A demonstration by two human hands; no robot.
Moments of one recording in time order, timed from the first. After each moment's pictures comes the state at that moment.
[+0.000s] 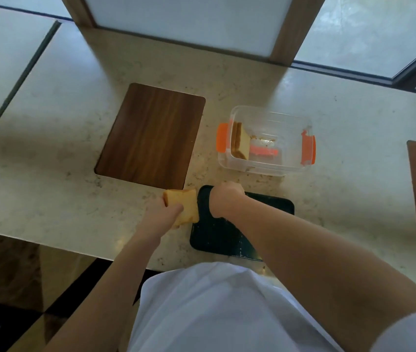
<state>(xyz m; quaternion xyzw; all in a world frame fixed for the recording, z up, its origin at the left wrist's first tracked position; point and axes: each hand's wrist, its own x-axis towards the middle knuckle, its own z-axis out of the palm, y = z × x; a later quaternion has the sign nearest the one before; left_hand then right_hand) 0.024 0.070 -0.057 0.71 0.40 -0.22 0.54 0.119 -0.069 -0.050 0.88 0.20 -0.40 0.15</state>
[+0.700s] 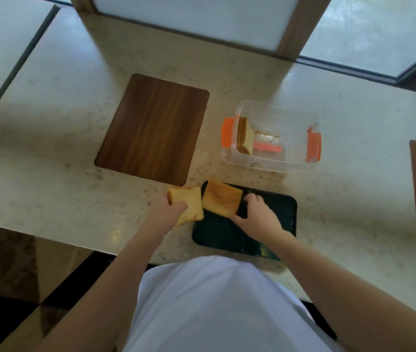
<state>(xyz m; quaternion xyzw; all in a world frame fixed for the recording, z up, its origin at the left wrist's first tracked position) 0.019 0.070 -0.069 0.71 0.40 -0.23 0.53 0.067 -0.171 -0.118 0.95 0.03 -0.28 -0.15</state>
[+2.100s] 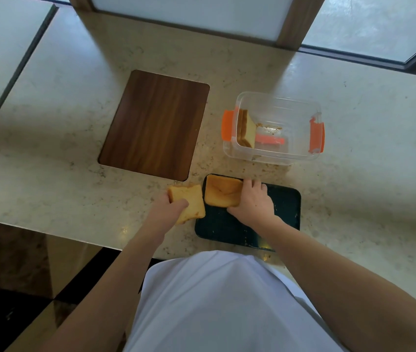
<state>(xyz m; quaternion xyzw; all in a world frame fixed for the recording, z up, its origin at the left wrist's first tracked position) 0.010 0.073 -0.083 0.69 0.40 -0.23 0.55 0.079 -0.145 -0.123 0.97 0.04 -0.23 -0.10</state>
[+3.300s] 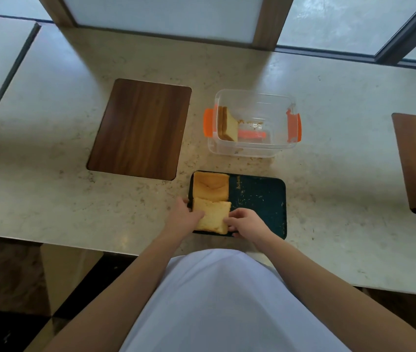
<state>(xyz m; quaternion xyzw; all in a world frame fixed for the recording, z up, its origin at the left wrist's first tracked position) -0.004 0.011 -0.101 0.76 0.31 -0.26 0.51 0.011 -0.182 -0.127 0.77 -0.19 -0.38 -0.48</state>
